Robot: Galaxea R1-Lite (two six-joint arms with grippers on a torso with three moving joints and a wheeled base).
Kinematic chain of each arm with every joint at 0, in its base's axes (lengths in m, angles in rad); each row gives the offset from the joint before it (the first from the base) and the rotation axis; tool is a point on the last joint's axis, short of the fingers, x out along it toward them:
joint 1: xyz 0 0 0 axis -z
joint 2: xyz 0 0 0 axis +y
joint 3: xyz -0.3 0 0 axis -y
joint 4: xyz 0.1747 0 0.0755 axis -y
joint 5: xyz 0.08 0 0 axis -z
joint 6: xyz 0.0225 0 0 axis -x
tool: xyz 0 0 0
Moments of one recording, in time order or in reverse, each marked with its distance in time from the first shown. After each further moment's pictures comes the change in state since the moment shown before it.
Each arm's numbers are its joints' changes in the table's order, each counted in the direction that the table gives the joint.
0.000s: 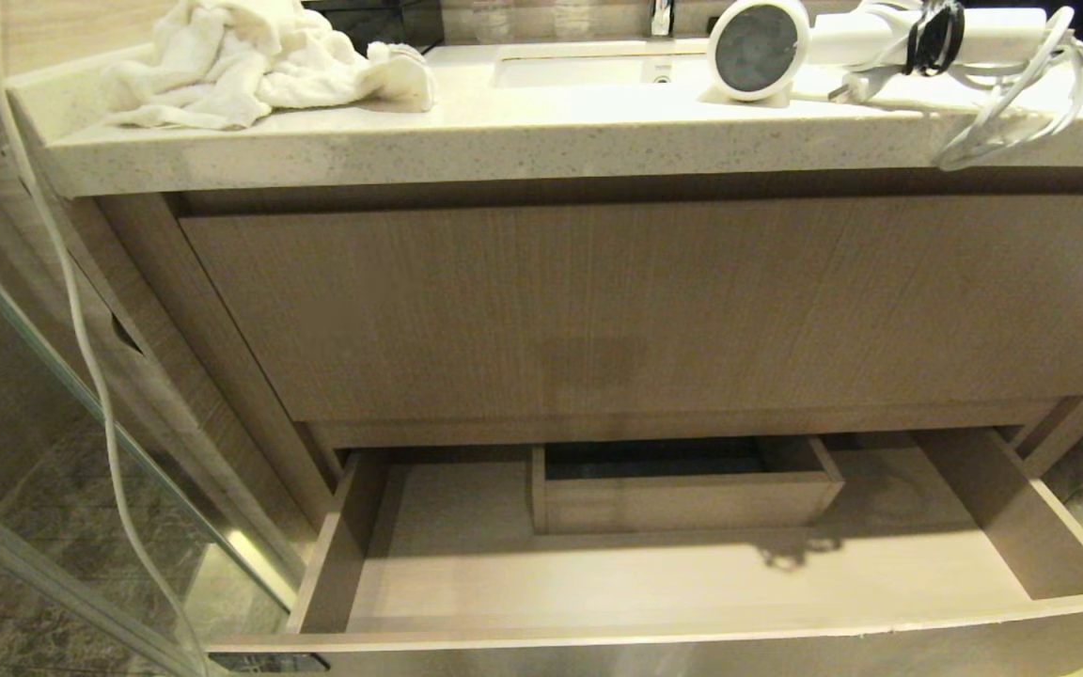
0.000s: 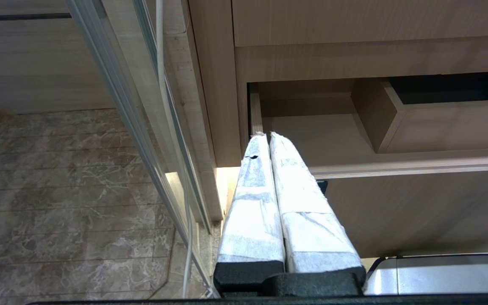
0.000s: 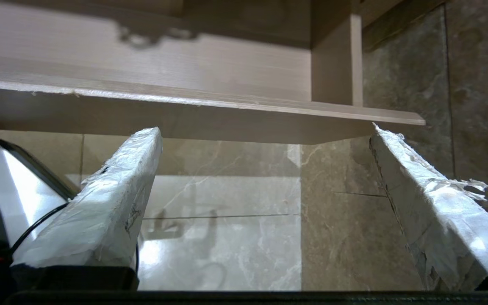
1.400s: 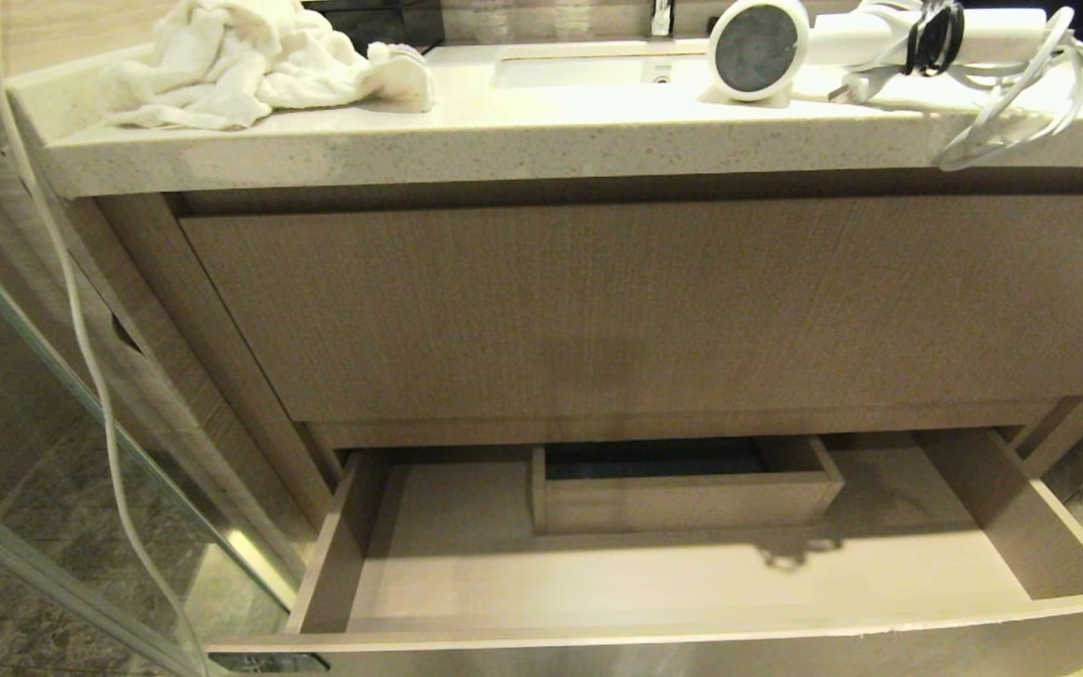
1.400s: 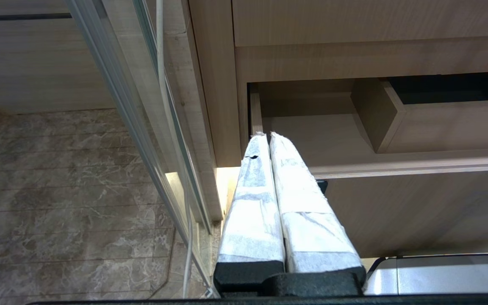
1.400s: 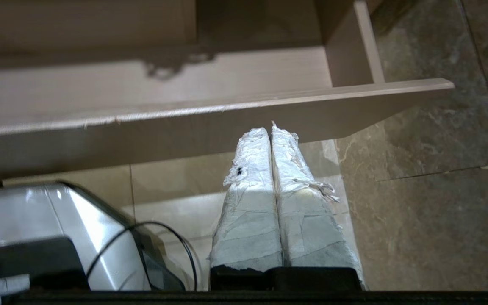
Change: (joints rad) left arm 0.000 0.000 0.000 0.000 0.000 0.000; right arm -0.163 -0.153 -0.002 -0.084 0.138 -0.323
